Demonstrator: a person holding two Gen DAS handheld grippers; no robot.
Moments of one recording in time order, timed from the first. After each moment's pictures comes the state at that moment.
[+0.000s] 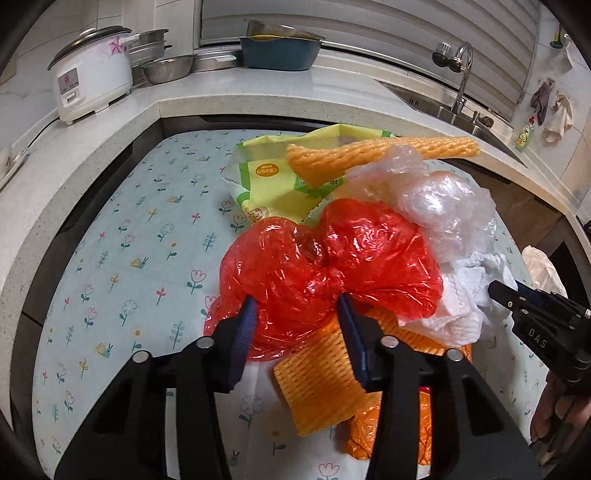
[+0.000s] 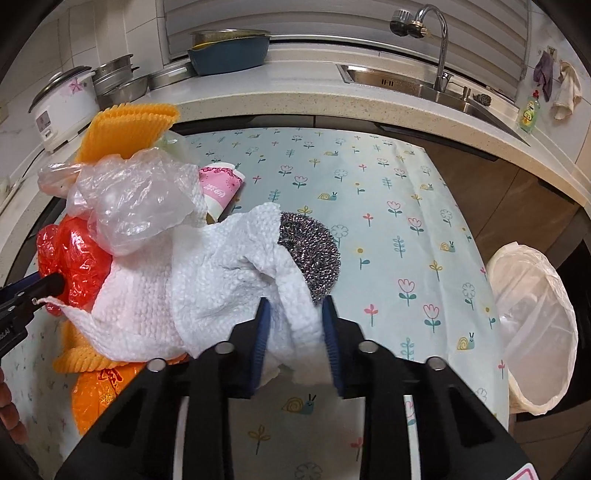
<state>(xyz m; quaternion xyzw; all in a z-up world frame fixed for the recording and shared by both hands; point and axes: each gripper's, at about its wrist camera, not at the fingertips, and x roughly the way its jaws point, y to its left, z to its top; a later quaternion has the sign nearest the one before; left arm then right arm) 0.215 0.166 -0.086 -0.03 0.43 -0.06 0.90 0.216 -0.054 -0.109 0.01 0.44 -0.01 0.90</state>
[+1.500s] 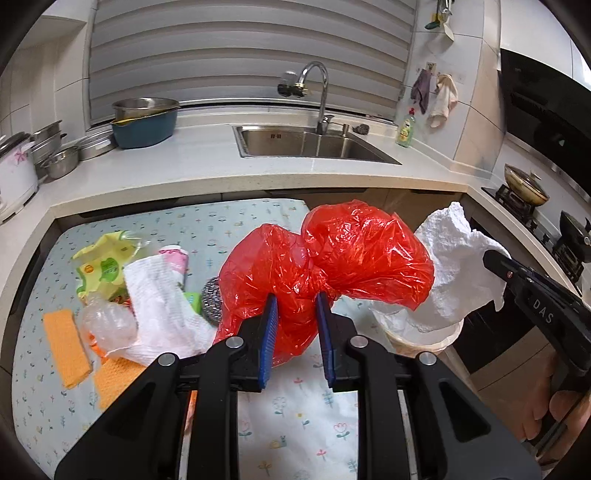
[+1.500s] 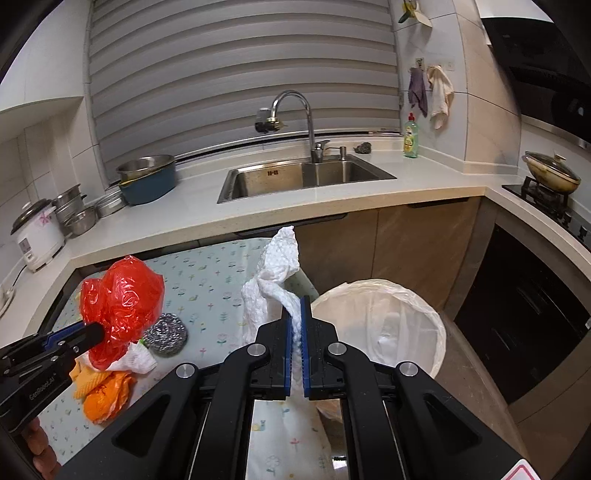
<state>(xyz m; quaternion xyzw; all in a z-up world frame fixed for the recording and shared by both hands) 0.134 -0.042 0.015 0.02 0.34 -0.24 0.91 0.064 -0.246 0.021 0.09 0.28 -0.15 0.94</state>
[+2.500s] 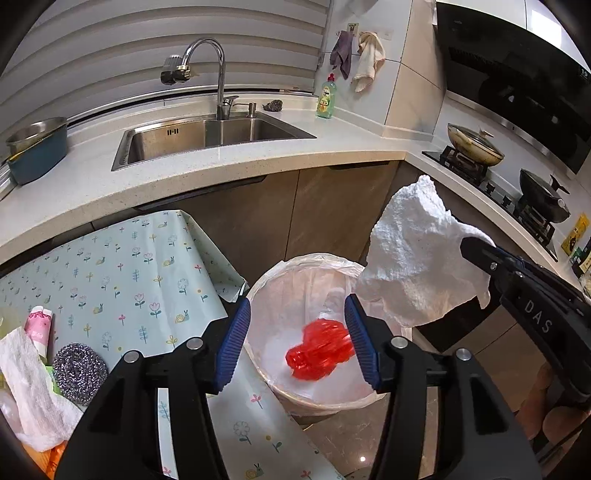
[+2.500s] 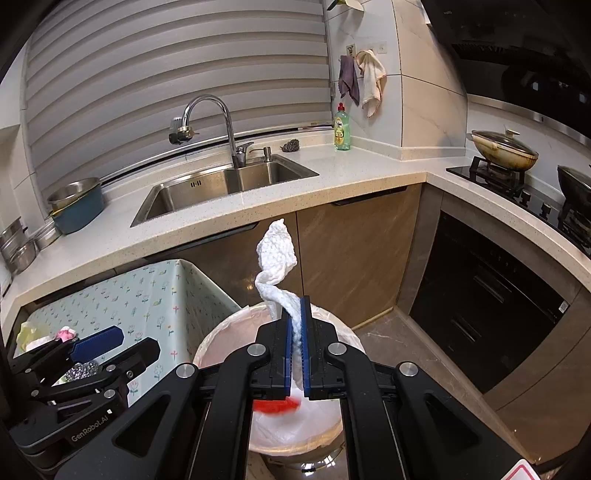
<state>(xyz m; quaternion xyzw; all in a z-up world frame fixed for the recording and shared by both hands) 0.177 -0.215 -0.014 0.06 0.35 -0.36 0.86 0.086 -0.353 0.006 0.11 0.27 -0.24 0.92</state>
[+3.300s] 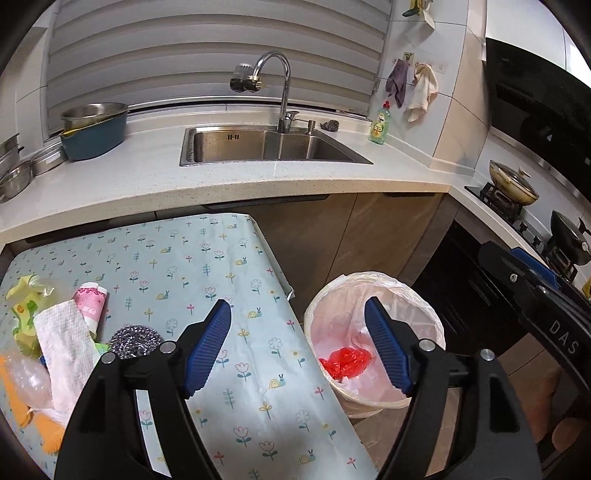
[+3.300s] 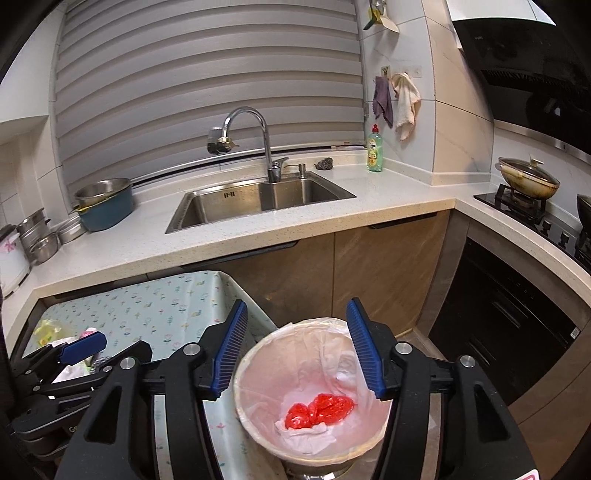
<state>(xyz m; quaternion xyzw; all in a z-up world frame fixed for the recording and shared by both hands) 0.188 -0.141 0.004 0.01 0.34 -0.27 0.90 0.101 -0.294 0.030 0.08 0.25 -0.19 0.95</state>
